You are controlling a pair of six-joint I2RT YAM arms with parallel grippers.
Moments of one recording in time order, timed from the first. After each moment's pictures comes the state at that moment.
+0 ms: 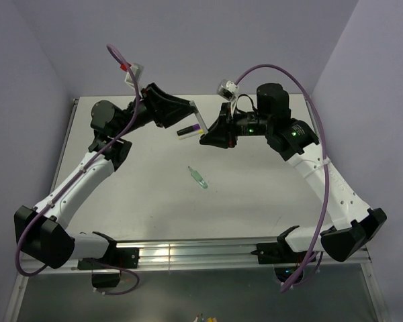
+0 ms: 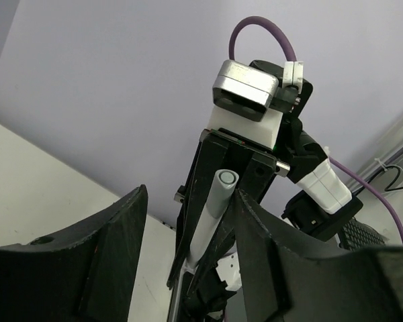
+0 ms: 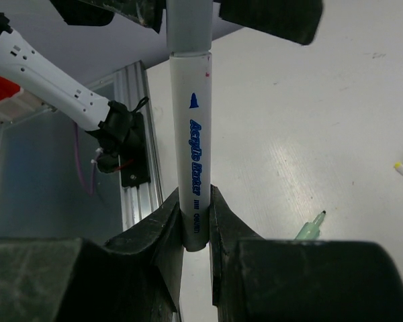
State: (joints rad) left arm -0.46 1.31 1.17 0.62 0.74 -0.98; right arm 0.51 1.29 1.50 -0.55 -0.86 0.03
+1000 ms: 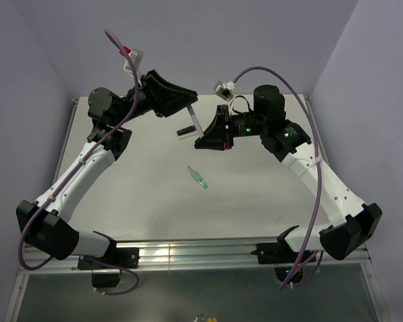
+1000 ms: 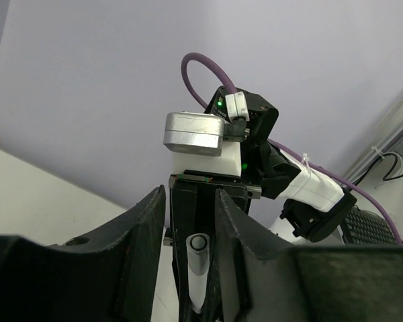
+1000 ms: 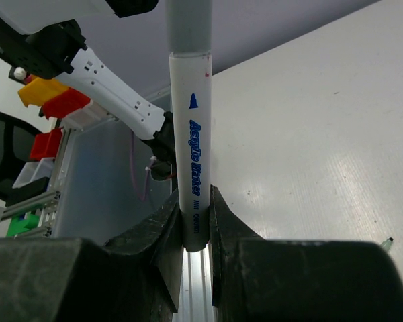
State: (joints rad) left arm -0.45 1.38 1.35 0.57 0.80 -0.95; right arm 0.51 1.31 1.42 -0.34 -1.02 0.24
